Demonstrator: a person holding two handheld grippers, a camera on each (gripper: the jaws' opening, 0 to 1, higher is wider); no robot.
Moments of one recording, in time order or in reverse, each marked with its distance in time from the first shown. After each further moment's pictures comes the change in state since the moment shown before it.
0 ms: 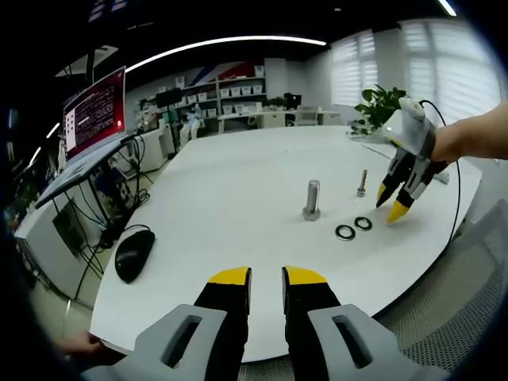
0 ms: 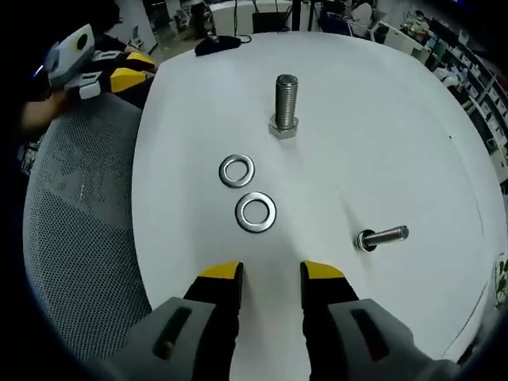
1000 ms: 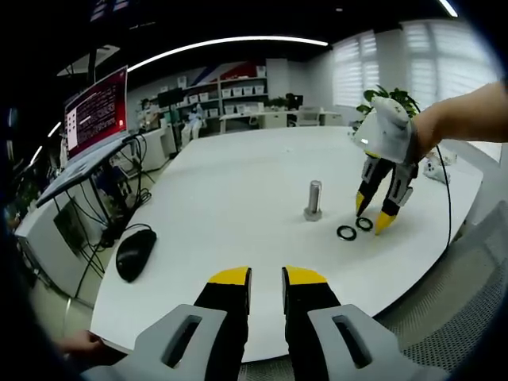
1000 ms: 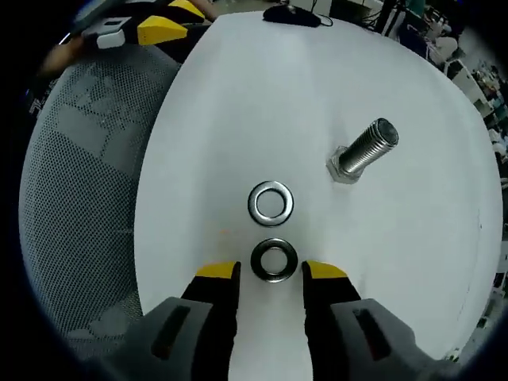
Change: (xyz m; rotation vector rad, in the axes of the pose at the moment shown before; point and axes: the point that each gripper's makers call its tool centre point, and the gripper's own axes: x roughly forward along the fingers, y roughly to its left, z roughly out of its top) left arm -0.001 0.002 0.000 -0.006 0.001 0.008; right arm 0.023 0.010 0.031 -0.394 0.190 0.099
